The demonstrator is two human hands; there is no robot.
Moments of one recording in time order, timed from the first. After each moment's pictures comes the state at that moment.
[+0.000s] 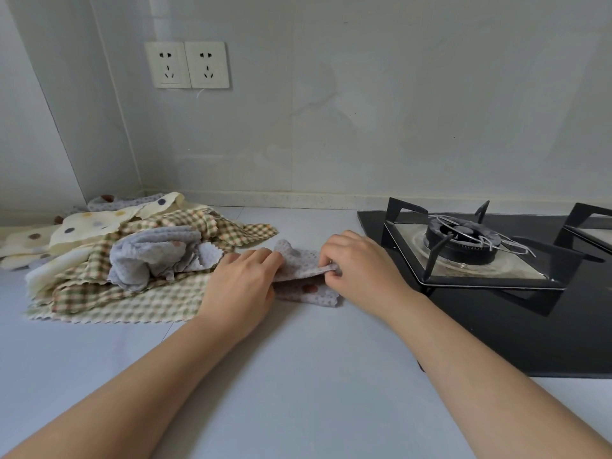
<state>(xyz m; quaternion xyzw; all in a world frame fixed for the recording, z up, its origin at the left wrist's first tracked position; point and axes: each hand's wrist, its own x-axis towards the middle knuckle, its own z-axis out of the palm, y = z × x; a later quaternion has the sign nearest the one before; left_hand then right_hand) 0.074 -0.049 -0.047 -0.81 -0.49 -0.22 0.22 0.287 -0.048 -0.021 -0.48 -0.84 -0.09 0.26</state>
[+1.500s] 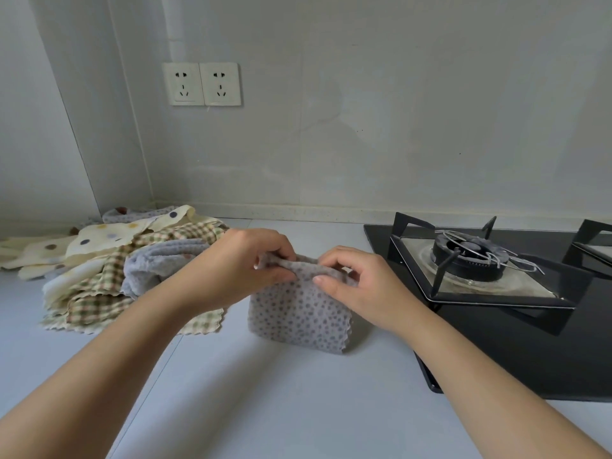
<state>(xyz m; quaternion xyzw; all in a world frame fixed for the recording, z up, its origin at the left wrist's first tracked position) 0.056 -0.074 0.040 -0.87 -0.38 -0.31 -0.03 0.280 -0.073 -0.002 -0.36 -0.80 0.21 0.42</state>
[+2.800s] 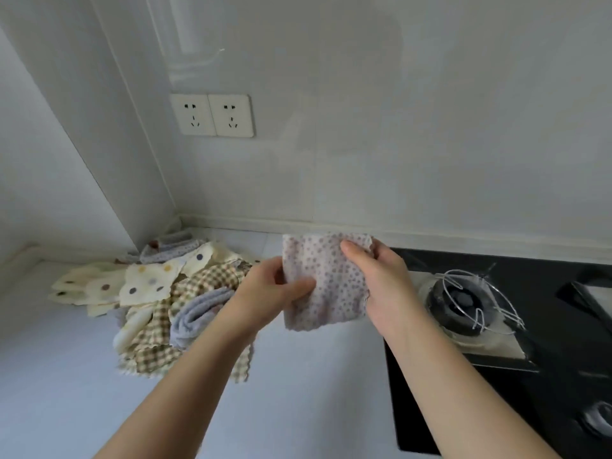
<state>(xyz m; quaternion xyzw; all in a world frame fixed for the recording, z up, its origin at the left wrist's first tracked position) 0.087 -0.041 0.160 -0.54 -0.56 -0.39 -0.50 0.258 -0.031 0.172 -0.49 -0.33 0.58 0.55</state>
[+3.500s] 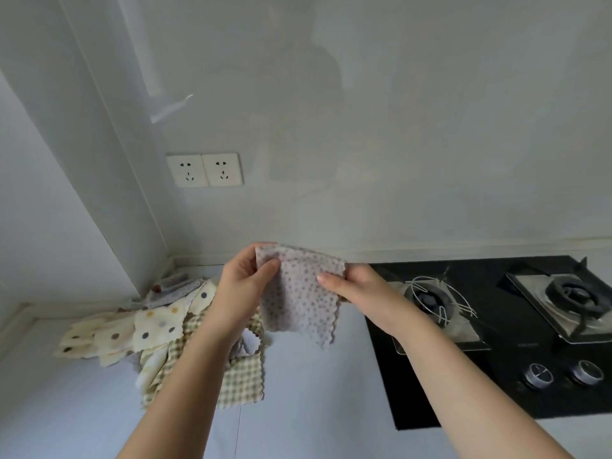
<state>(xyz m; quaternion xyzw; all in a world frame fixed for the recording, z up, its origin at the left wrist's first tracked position) 0.046 -0.047 0.239 -0.55 -0.40 -0.53 -0.50 0.247 -0.070 0.241 -0.45 -0.57 0.54 0.42</state>
